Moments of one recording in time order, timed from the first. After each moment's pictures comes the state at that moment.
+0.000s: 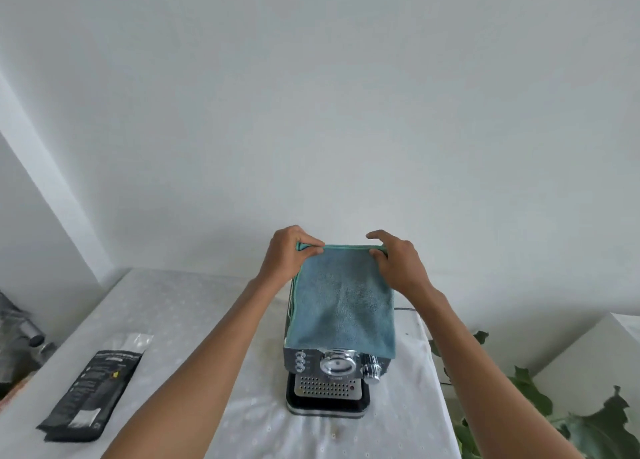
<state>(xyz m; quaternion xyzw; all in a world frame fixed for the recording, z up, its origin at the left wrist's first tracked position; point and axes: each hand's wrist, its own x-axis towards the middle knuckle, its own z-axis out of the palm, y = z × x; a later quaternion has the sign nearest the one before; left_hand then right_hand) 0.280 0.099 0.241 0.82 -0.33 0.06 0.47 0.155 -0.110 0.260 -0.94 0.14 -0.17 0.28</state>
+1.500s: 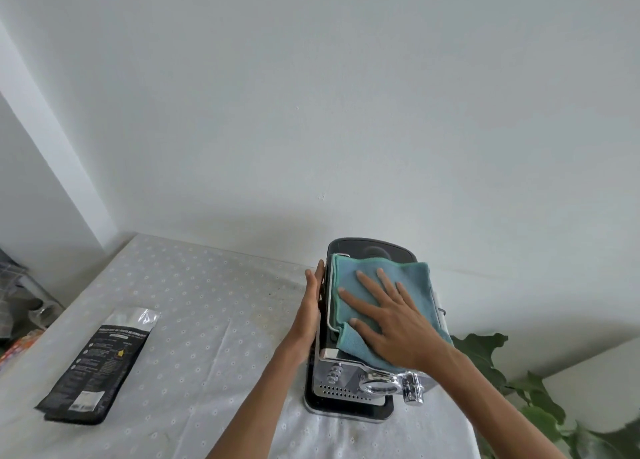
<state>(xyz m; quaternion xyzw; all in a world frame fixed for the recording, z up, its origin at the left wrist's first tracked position) 0.239 0.118 0.143 0.49 -0.06 -0.31 0.81 0.149 -0.035 0.194 -1.00 -0.02 0.06 0.06</state>
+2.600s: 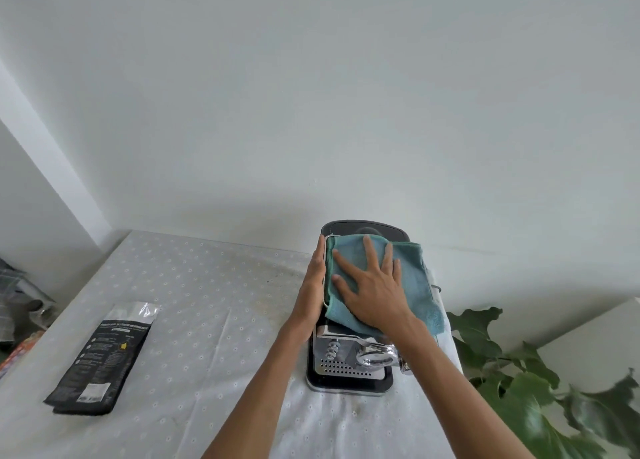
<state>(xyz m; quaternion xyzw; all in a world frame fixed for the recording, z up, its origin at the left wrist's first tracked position) 0.232 0.113 0.145 0.60 -0.15 -0.24 0.75 0.171 -0.003 0.188 -0.99 0.13 0.02 0.10</state>
